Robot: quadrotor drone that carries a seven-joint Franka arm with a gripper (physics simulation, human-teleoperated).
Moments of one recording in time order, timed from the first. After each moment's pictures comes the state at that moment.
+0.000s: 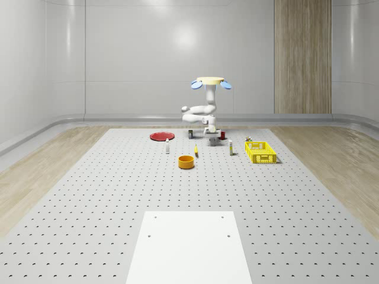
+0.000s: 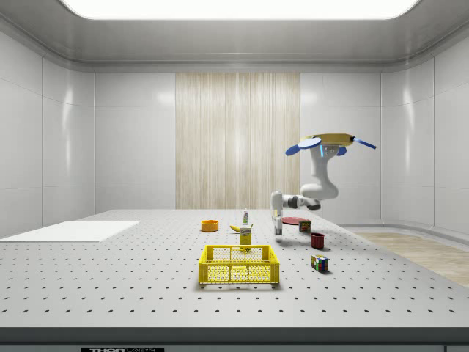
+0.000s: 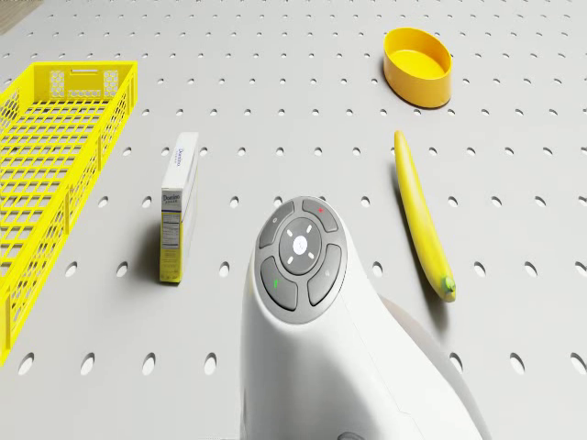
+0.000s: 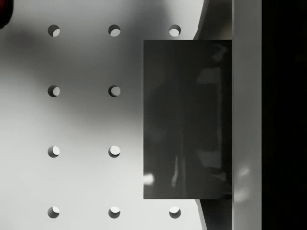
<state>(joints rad) -1.11 -1.38 1.26 -2.86 -1.92 1.47 1.63</state>
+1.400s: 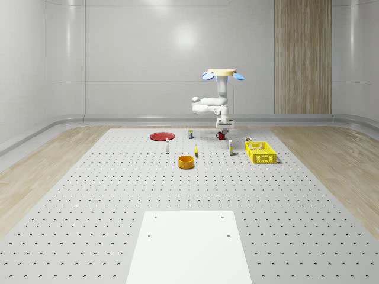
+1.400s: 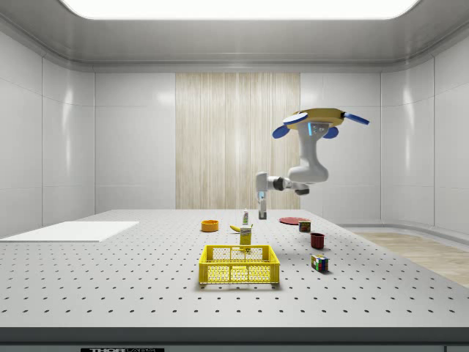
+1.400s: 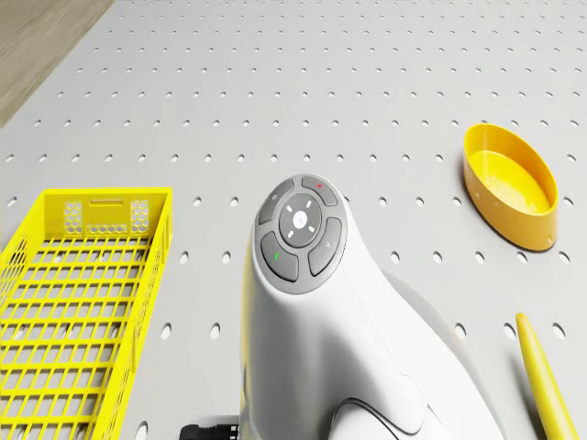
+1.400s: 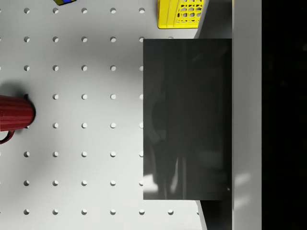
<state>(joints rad) -1.13 -1.43 1.32 -2.87 -1.85 1.50 1.65</state>
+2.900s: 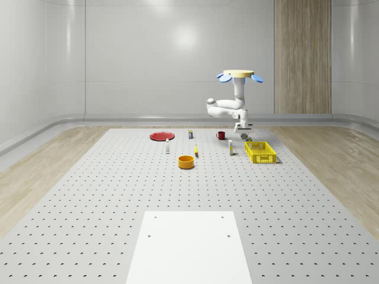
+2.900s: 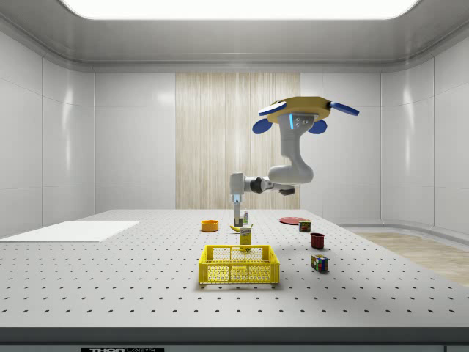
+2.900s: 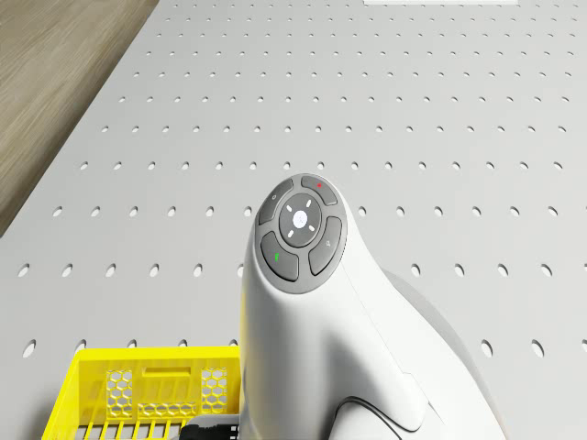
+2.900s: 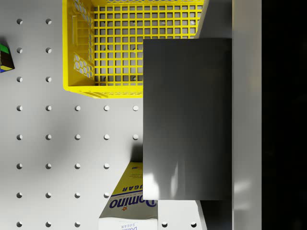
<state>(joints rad) -1.14 -1.48 1.33 -2.87 -1.82 1.55 1.66</state>
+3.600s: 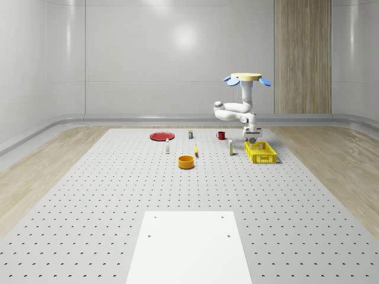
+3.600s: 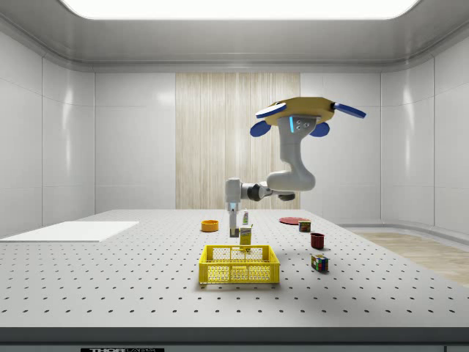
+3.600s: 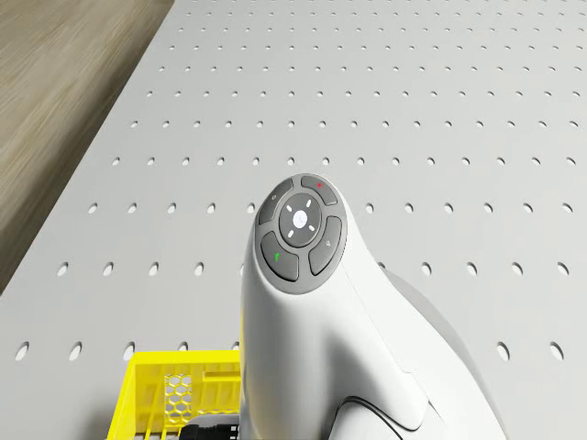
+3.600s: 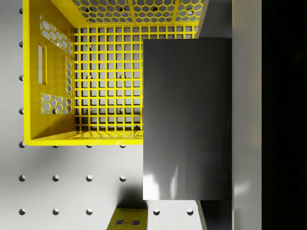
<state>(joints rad) -1.15 -1.50 1.33 -2.86 -1.82 1.57 1.67</state>
